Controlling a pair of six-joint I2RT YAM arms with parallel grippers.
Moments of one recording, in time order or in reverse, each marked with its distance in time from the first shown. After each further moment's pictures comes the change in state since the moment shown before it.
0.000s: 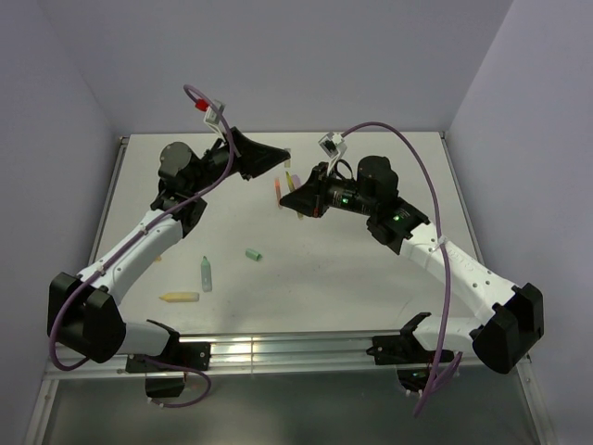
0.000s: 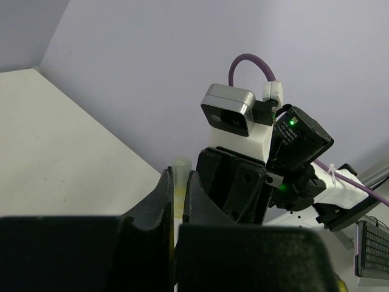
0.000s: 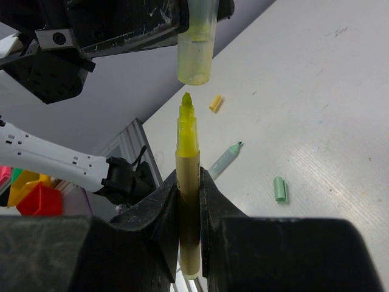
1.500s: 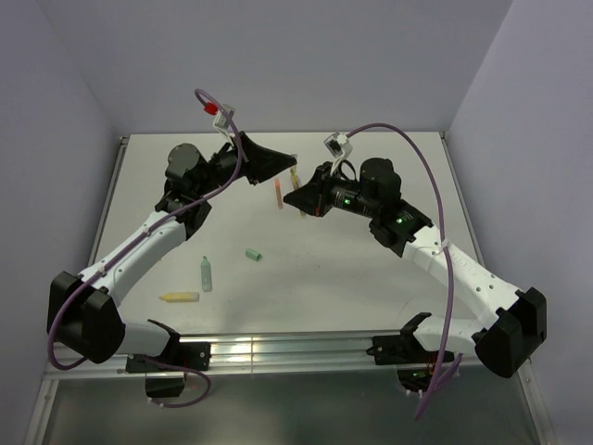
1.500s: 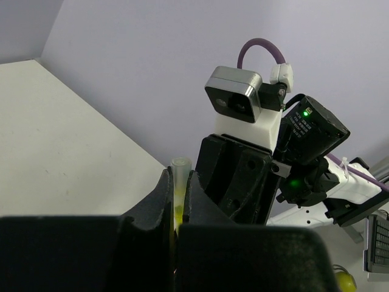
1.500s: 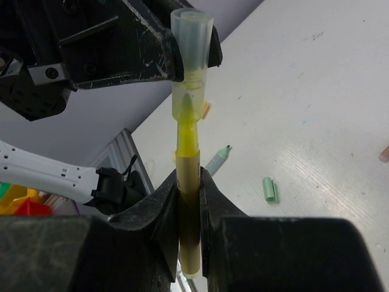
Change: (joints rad) left arm -0.043 0.000 0.000 -0.049 -0.023 0.062; right arm -0.003 -0.027 -0.013 -0.016 0.072 0.001
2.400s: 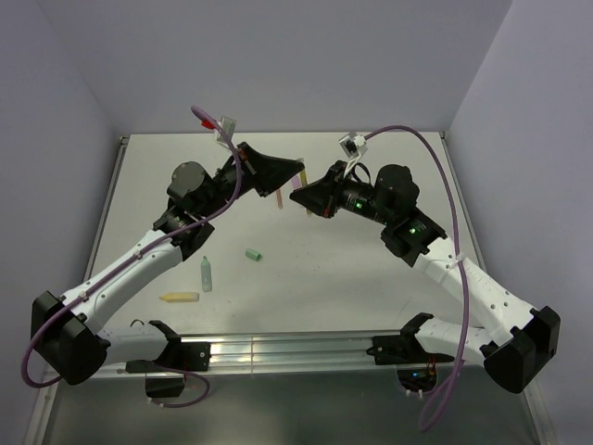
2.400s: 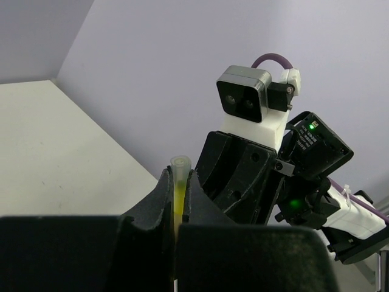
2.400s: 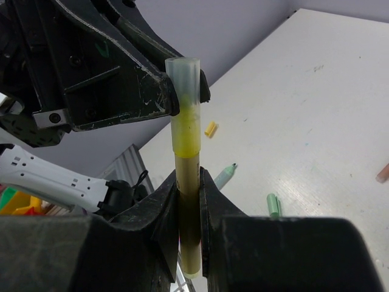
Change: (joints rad) left arm -0.175 -0.132 -0.047 -0.082 -0.292 0.054; right arm -0.008 -0.102 -0.034 0.053 0.023 0.020
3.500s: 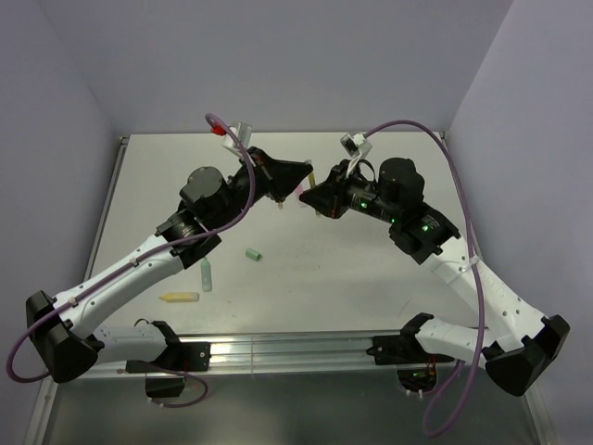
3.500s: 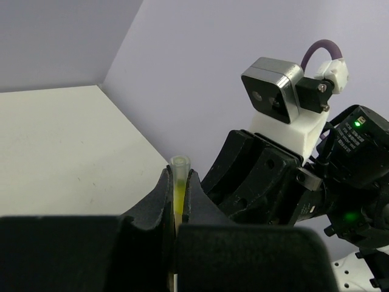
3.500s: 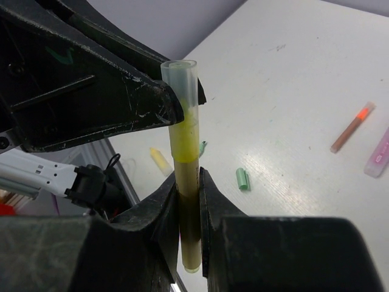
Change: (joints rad) left arm -0.176 -0.020 0.080 -0.203 -0.304 0.166; right arm 0.001 -0.020 0.113 -0.270 0.066 -0.144
